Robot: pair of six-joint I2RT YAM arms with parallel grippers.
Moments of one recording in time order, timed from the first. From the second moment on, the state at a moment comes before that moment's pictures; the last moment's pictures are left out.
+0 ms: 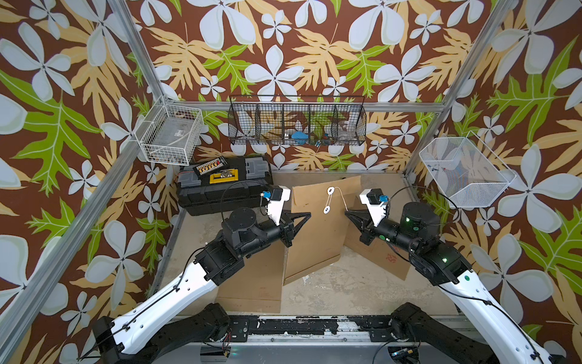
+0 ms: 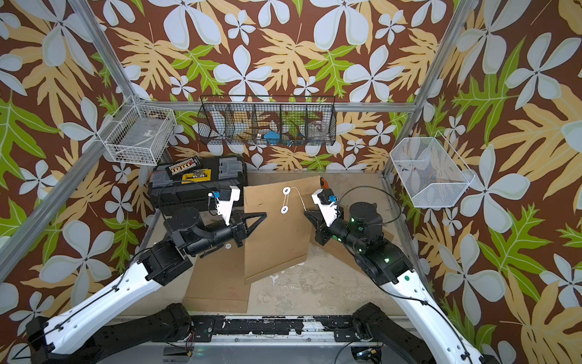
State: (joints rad) left arm -0.81 0.97 1.01 -0.08 0.23 -0.44; right arm 0.50 0.88 1.04 -0.44 -0.34 -0.06
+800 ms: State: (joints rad) left arm -0.81 0.96 0.99 -0.08 0.21 -0.44; right arm 0.50 0.94 1.04 -0.54 -0.50 -0.15
